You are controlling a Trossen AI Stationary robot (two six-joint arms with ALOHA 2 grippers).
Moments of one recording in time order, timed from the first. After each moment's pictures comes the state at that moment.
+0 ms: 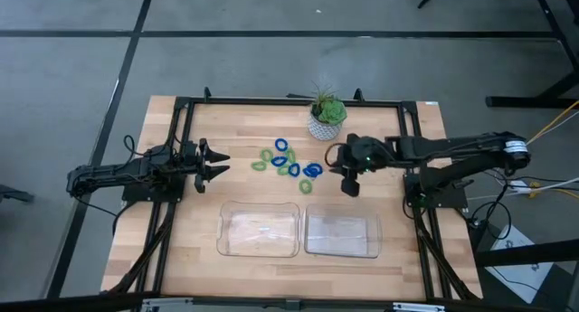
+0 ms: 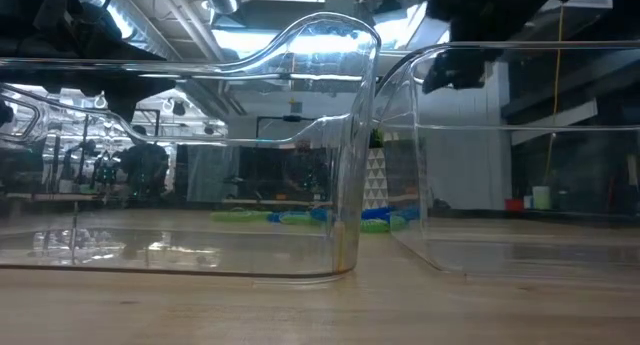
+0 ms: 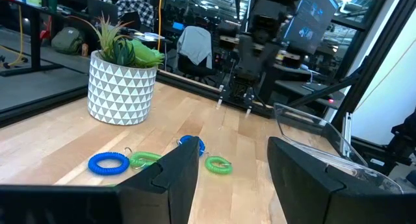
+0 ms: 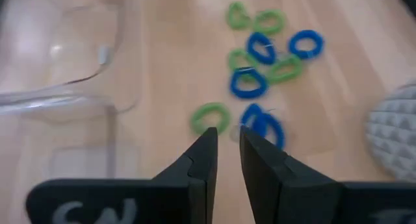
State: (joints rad) left arm 0.14 0.00 0.01 0.01 -0.01 -0.31; right arm -0.03 1.15 0.86 -0.44 0.08 0.13
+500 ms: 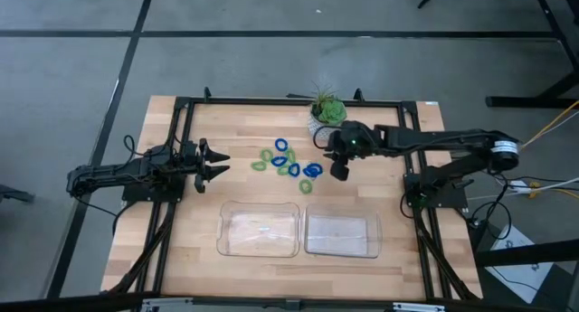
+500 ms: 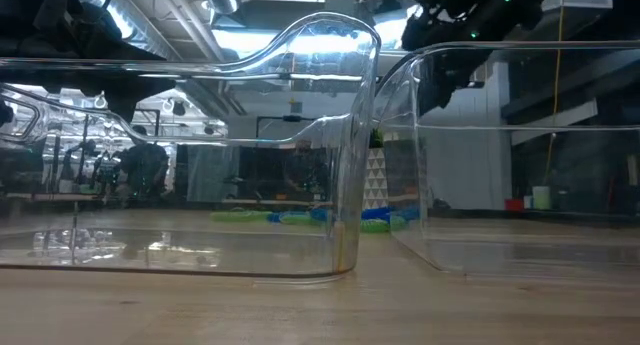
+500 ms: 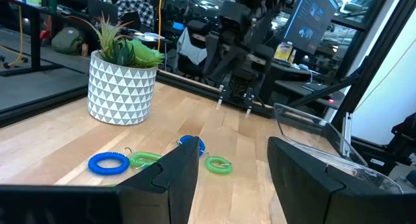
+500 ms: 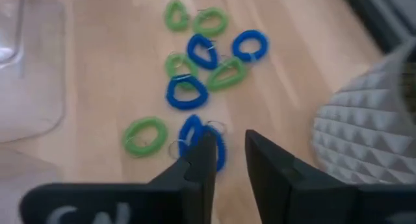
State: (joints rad) left arm 0.14 0.00 0.01 0.01 -0.01 -0.31; right arm -0.20 1.28 0.89 -0.37 0.06 0.02
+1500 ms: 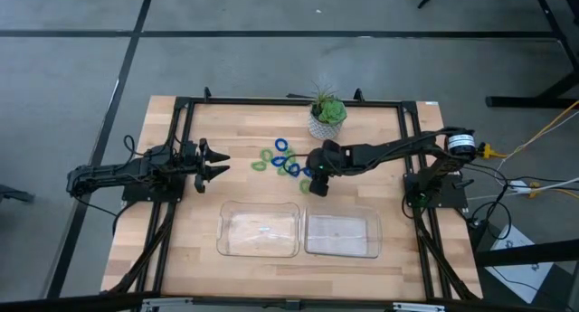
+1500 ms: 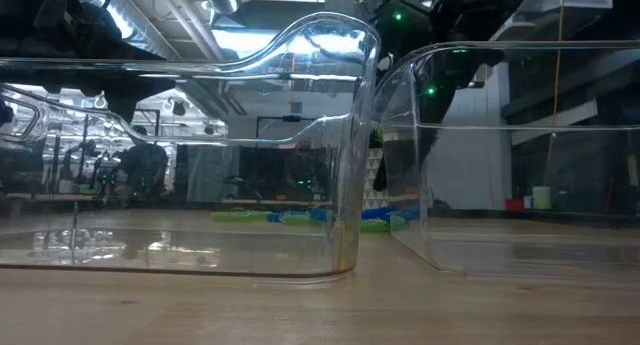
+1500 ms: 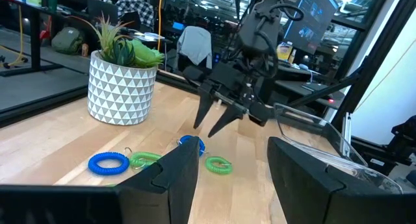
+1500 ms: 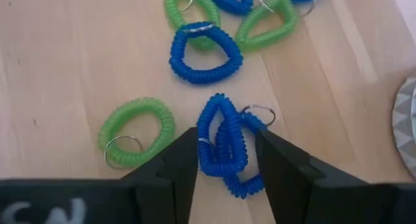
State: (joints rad) left arm 0.14 0.00 0.01 0.01 -0.01 -0.31; right arm -0.06 1.67 0.97 -0.29 0.22 0.16
